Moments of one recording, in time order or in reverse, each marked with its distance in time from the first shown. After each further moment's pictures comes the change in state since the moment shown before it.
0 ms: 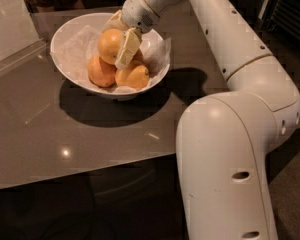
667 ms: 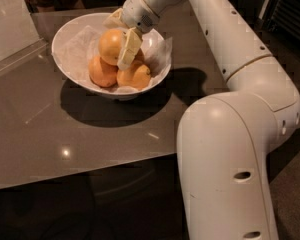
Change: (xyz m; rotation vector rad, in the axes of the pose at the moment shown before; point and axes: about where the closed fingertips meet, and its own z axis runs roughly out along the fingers) arm 0.000 0.000 0.002 0.000 0.000 0.000
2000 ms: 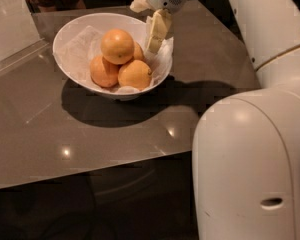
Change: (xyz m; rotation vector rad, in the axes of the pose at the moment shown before) arm 0.019 0.030 -0.092 0.091 0.254 0.022
